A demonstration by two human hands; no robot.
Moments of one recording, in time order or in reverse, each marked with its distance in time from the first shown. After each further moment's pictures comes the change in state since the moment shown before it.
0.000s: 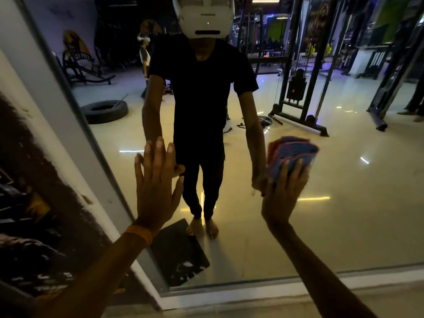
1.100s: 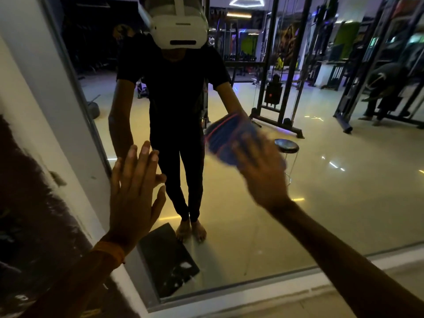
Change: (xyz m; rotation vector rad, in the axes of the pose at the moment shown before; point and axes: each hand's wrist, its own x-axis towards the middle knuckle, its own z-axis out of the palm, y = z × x) left_hand -0.100 -0.073 0.028 -0.062 0.064 0.155; right_hand -0.029 -0.043 0.030 -0.095 -0.141 -0.691
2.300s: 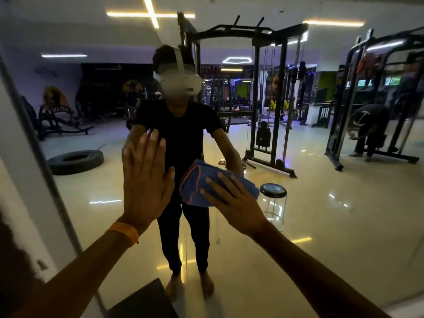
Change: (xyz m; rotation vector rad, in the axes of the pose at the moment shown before) left_hand 0.262 0.092 -0.024 0.150 0.062 0.019; right_hand 0.093 0.119 -0.075 -0.003 0.001 -0.242
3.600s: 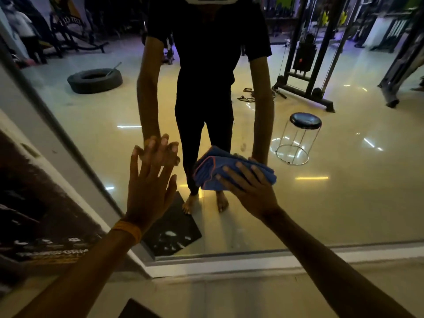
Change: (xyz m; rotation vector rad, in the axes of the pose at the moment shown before) left_hand -0.272 0.015 0.052 -0.044 -0.302 -0.039; right_hand -0.201 -0.126 0.099 0.008 -0.054 -0.003
